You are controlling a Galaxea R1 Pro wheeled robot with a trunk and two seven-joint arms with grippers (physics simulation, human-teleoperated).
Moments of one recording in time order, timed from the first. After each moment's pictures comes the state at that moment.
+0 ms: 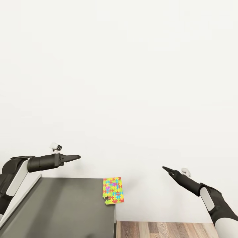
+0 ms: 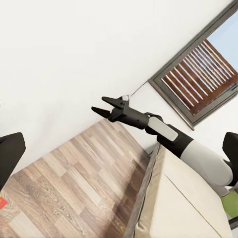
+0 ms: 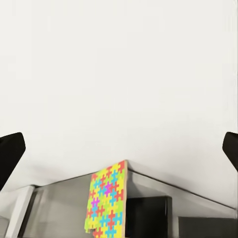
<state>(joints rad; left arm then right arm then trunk) -0.56 0.43 0.02 -1.33 0.54 1.04 -1.22 -0.57 -0.22 -0.40 -0.68 -0.37 0.55 0.80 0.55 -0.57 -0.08</state>
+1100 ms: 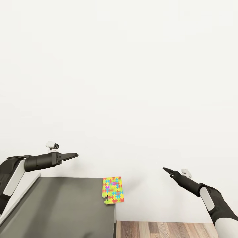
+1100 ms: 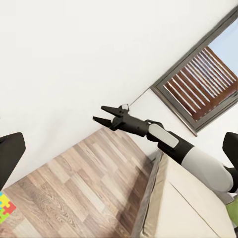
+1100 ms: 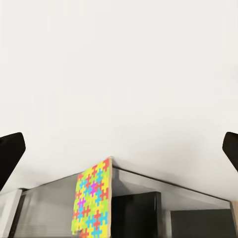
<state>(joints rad) -0.56 0.43 0.06 -1.32 0.54 1.04 -1.22 -0.57 -0.22 -0.40 -0.68 -0.38 0.58 0.74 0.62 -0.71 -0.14</state>
